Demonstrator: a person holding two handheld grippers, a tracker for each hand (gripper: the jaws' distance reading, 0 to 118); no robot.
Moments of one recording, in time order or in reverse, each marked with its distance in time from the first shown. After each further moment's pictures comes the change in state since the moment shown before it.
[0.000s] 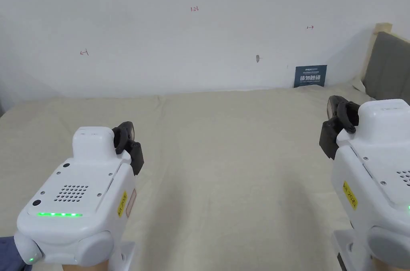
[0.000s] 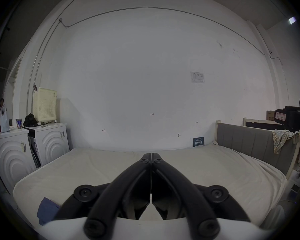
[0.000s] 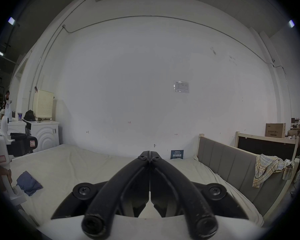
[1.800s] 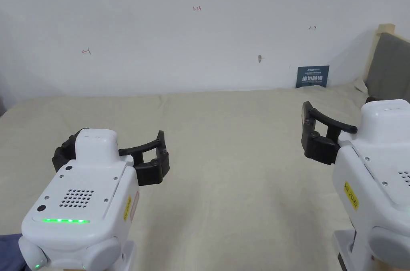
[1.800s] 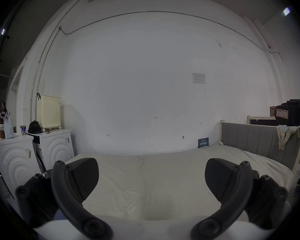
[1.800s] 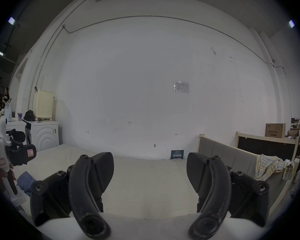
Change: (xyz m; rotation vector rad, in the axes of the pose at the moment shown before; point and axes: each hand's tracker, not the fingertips) left arm 0.003 0.000 0.003 0.035 0.041 -0.062; right arm -0.010 0.001 0.000 -0.002 0.000 0.000
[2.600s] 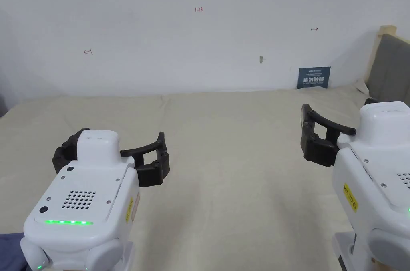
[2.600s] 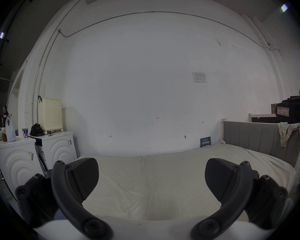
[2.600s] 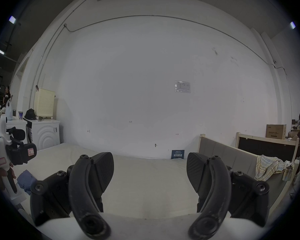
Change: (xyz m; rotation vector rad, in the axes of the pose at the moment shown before) left arm -0.001 -0.003 0.004 0.006 0.015 -0.013; right arm 0.003 0.001 0.001 -0.005 0.008 0.009
